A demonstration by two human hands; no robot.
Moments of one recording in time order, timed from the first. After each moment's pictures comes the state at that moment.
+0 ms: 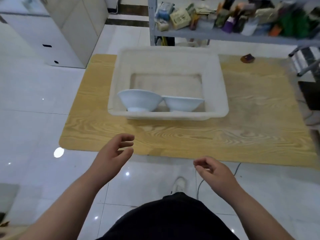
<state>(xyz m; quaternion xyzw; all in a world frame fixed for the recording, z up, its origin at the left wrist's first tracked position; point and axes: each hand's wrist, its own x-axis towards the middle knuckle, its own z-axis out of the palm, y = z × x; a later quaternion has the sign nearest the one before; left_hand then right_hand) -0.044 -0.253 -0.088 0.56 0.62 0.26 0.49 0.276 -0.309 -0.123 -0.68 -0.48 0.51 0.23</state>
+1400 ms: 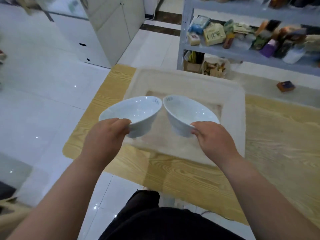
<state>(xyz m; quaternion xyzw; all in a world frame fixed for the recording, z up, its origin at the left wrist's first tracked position) -0.020 -0.106 -0.058 0.73 0.66 0.18 0.04 0.286 -0.042 -0.092 -0.51 -0.83 0.15 0.17</state>
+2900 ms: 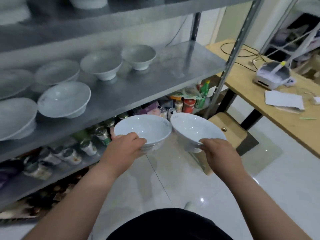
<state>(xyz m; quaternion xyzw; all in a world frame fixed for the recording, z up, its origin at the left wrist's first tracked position) -0.206 -0.762 -0.081 -0.23 0.96 0.11 -0.09 -0.443 -0.546 -0.084 0.49 -0.86 0.14 0.01</state>
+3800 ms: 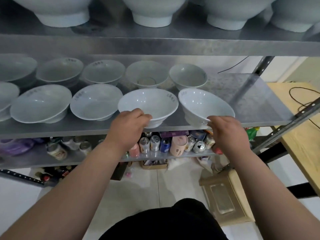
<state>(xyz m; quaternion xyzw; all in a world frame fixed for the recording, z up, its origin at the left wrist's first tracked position) -0.266 -0.898 -0.049 -0.40 0.89 0.00 -0.23 -0.573 -0.809 -0.048 0.69 -0.65 0.26 0.16</state>
